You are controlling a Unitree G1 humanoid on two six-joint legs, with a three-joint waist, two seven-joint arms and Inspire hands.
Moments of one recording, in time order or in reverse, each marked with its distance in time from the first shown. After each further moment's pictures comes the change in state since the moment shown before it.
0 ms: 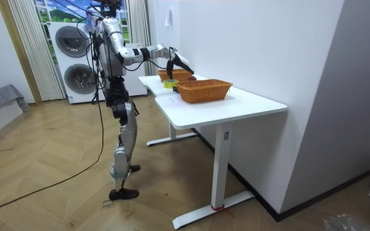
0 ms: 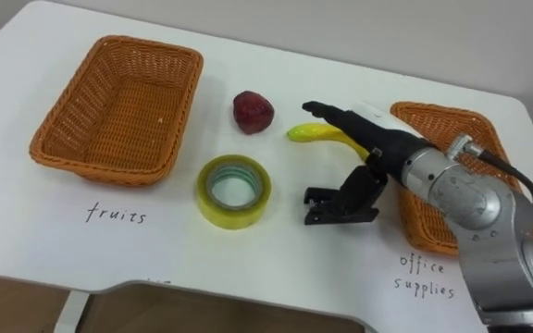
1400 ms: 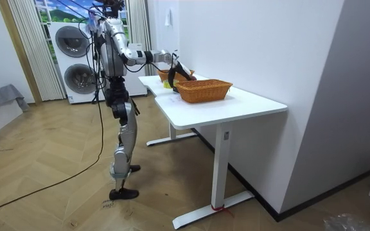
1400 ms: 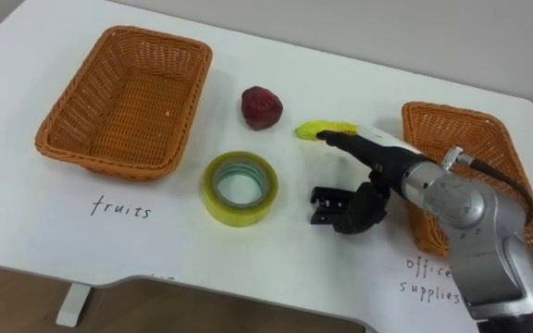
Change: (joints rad) left arm -0.003 -0.003 0.000 -0.050 0.014 0.004 0.001; right arm -0.025 0.054 0.040 0.127 -0.131 0.046 0.051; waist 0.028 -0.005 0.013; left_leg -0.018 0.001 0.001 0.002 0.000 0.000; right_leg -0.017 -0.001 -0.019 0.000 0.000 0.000
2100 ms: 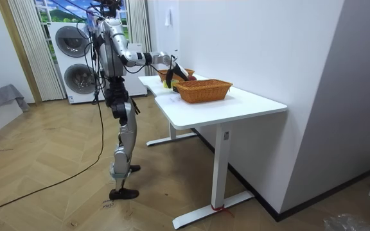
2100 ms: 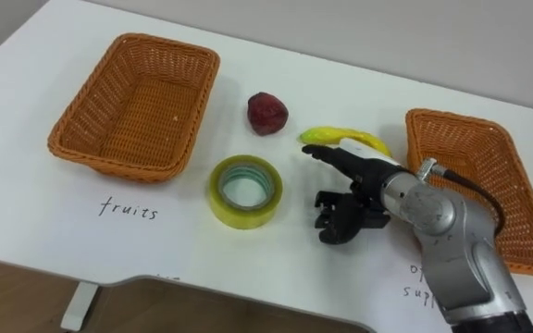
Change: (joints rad) left arm 0.001 -0.008 0.000 -0.008 -0.001 -0.002 0.000; right arm 0.000 0.044 0.031 0.007 -0.040 0.001 -0.004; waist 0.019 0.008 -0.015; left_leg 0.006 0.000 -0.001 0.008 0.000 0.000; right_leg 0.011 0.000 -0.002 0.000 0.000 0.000
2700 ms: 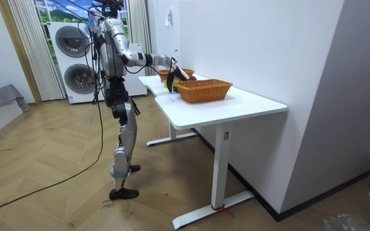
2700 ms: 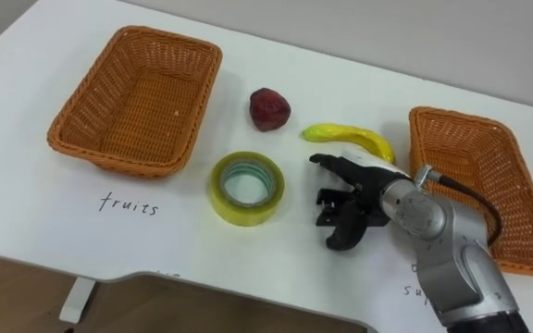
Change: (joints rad) left arm -0.011 0.000 -0.013 0.000 -0.001 0.001 -0.004; right arm 0.000 -0.001 0.037 0.046 -0.074 0.007 -0.041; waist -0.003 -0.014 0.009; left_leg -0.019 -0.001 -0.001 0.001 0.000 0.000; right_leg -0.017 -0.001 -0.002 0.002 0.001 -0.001
